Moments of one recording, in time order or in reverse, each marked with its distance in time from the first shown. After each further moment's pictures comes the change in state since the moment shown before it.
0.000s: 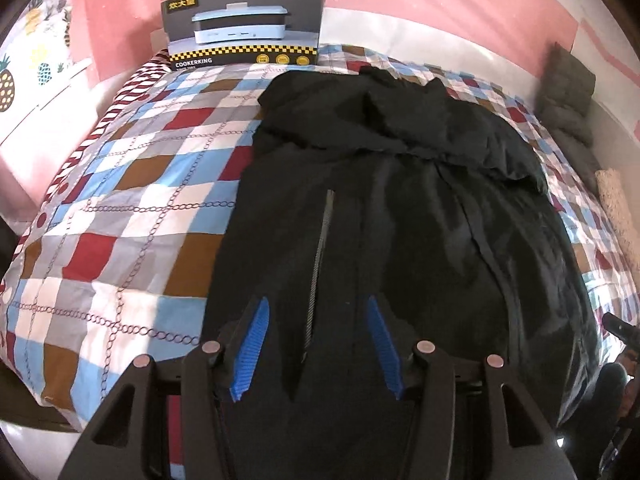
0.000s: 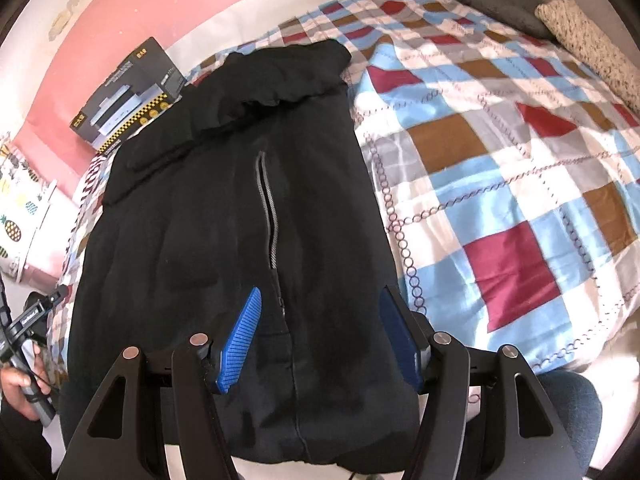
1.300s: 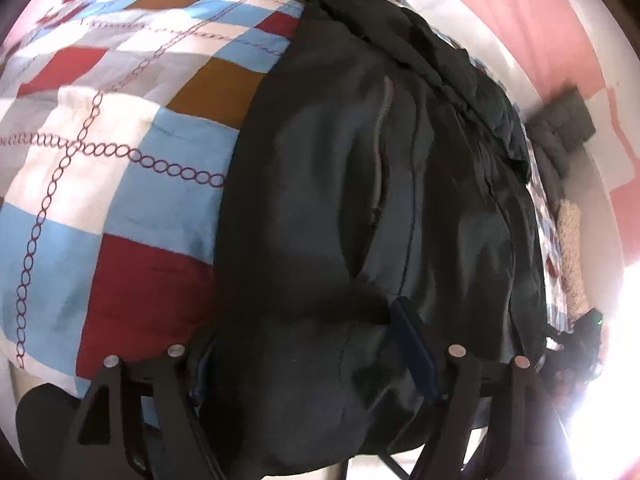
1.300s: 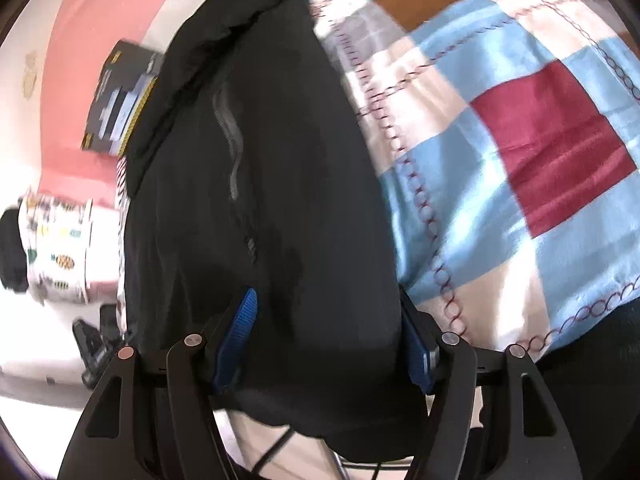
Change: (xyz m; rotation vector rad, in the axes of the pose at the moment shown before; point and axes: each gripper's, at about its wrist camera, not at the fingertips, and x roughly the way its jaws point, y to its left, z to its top) left arm 0.025 0.061 -0.074 -0.240 0.260 -0.286; right arm 0.035 -0.050 -0.029 0.208 0.286 0.283
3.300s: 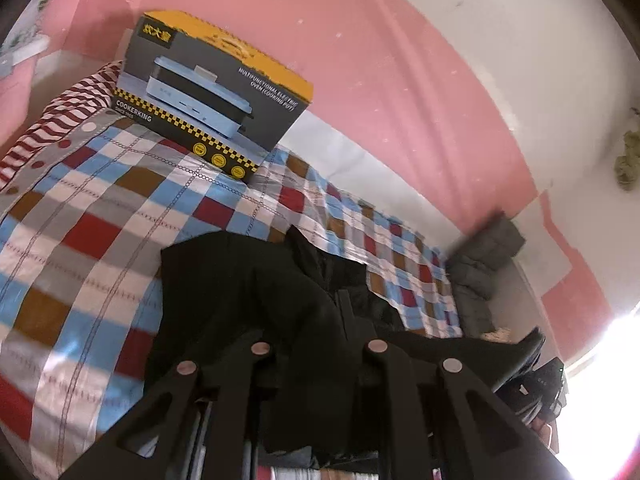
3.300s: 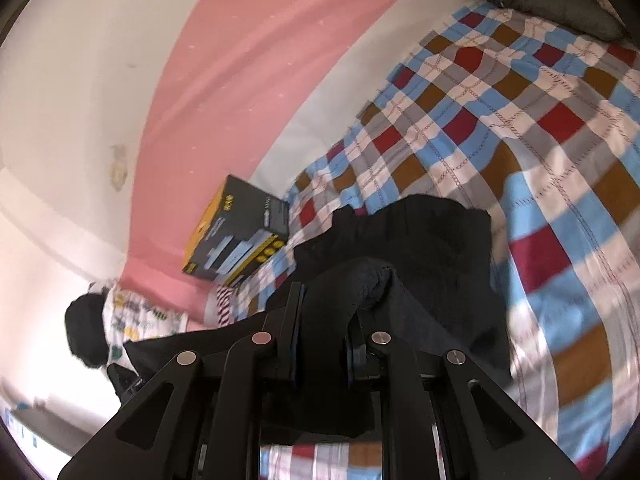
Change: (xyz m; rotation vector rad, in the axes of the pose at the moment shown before) left arm -0.091 -0.108 0.282 0.003 -0.416 -0.242; right arm -0.093 0.134 0.251 -0.054 -0.387 0.276
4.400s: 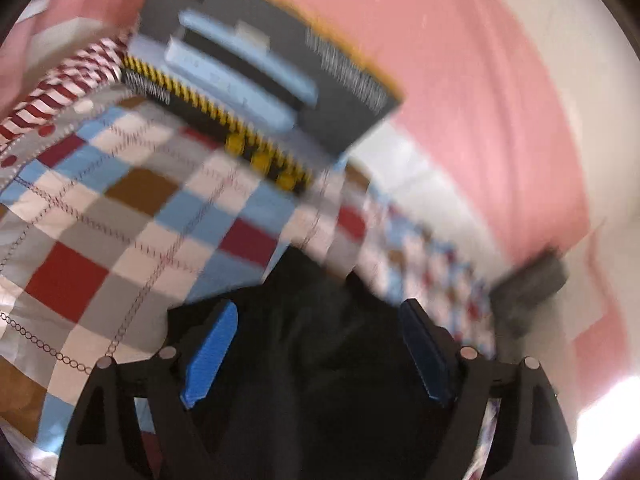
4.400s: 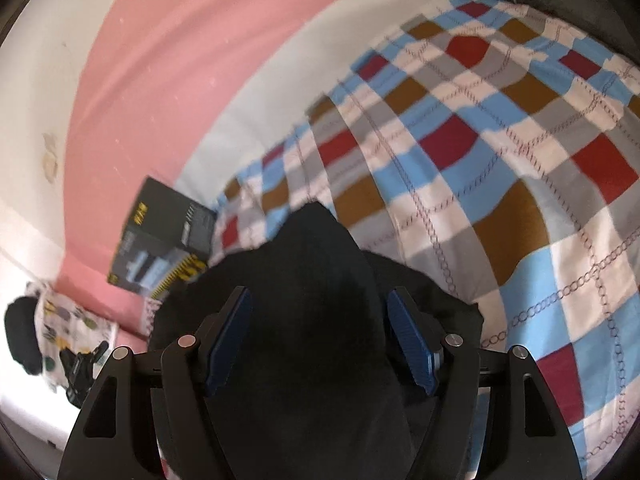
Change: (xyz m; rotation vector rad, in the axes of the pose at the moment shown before) left arm 0.137 0.079 0.066 -0.099 0.070 0.105; right arm 0.130 -0.072 0.062 -0.075 0.035 -0.174
